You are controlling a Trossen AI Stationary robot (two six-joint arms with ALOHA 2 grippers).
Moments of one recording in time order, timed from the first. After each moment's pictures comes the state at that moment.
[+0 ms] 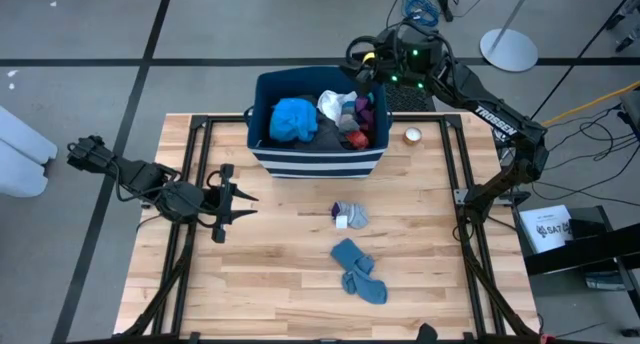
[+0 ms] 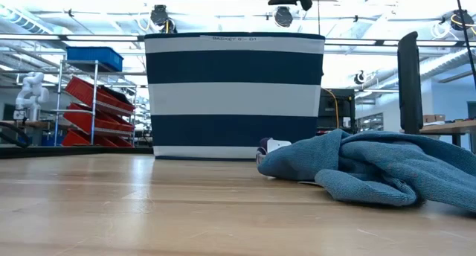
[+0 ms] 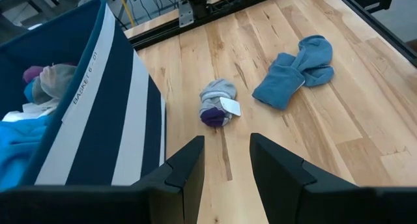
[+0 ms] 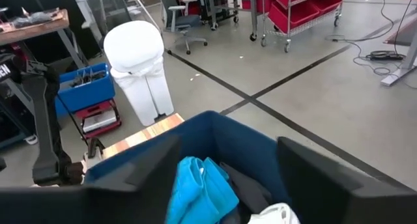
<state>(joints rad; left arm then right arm) -0.43 0.82 0.92 -0.65 -0.43 0.11 -0.57 1.53 1.79 -0.49 -0.05 0.19</state>
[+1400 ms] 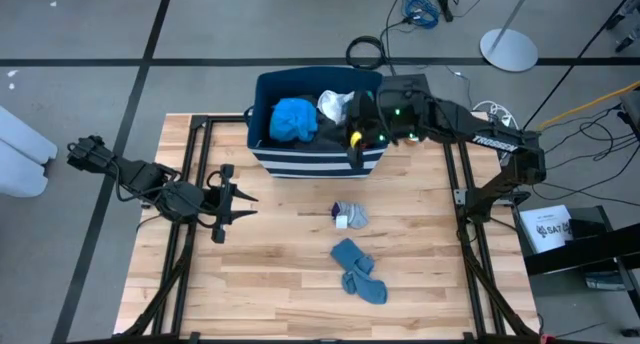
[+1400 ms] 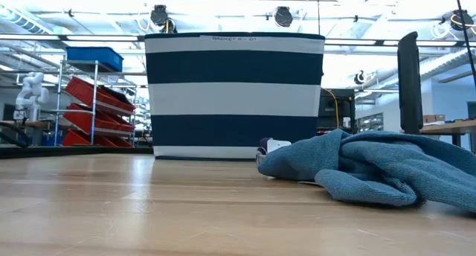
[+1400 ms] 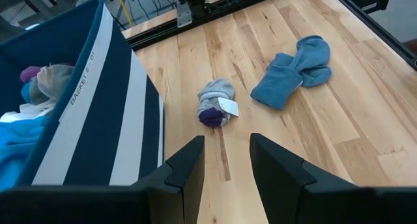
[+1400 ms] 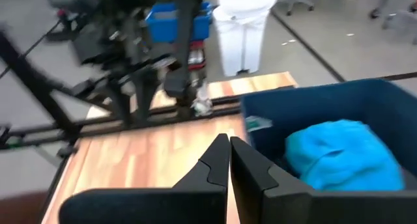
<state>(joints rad) -0.43 0.83 0.92 -0.65 -0.42 0.11 -0.16 1.53 1.79 -0.61 -0.06 0.10</state>
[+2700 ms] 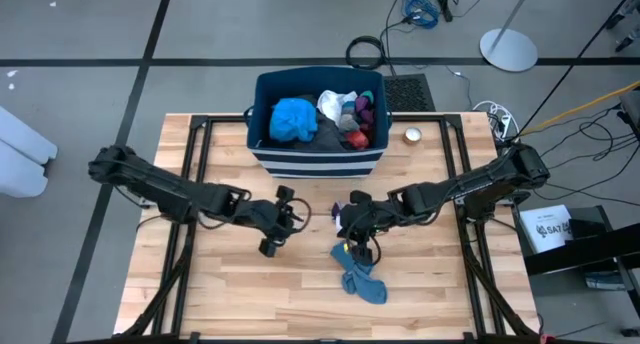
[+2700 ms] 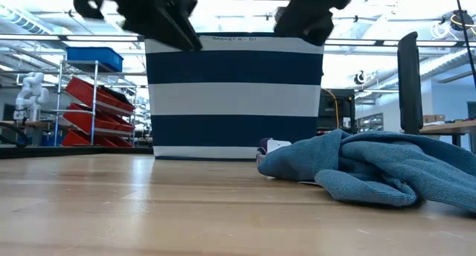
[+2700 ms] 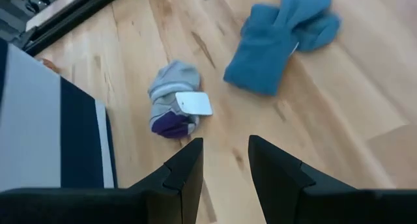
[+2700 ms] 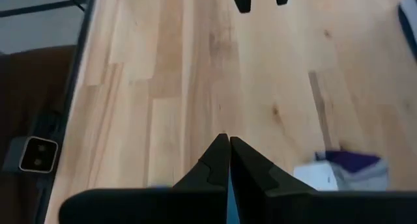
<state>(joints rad) -0.26 1.34 0.92 -0.29 -0.19 0.33 0.26 1.55 1.18 -0.42 0.06 0.34</state>
